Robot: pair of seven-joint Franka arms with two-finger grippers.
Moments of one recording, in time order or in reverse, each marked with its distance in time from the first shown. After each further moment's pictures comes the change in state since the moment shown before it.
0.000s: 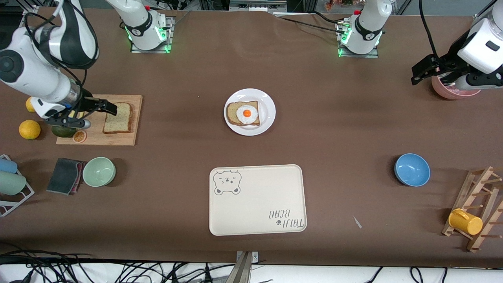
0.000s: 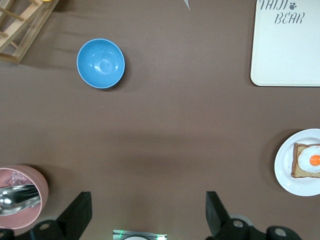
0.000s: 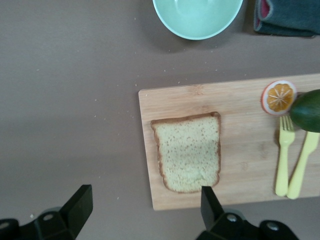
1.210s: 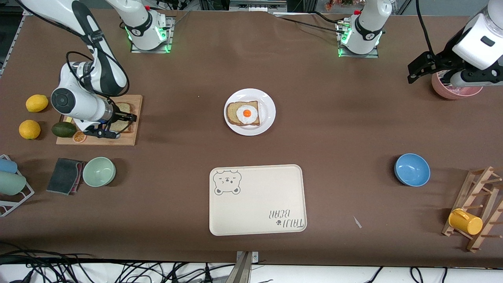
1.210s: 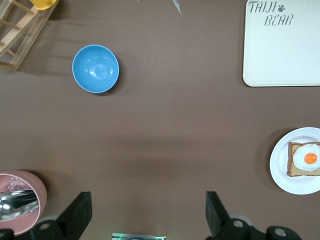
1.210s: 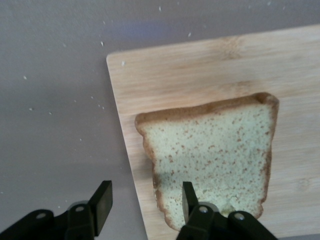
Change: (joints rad) left arm 0.000 -0.001 -0.030 0.027 0.000 0.000 -0.001; right arm 0.002 0.225 0.001 -0.102 -0.008 0.191 0.039
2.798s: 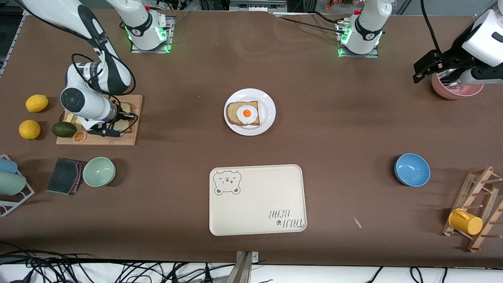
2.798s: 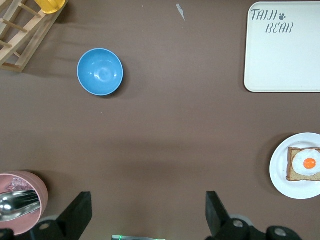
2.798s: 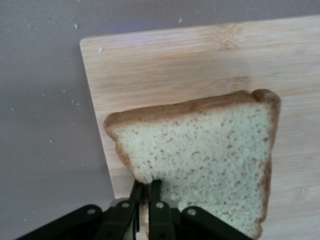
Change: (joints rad) left arm 0.011 0.000 0.011 0.008 0.000 -0.001 0.000; right arm 0.006 0.025 -0.006 -0.042 -0.081 0.077 0.032
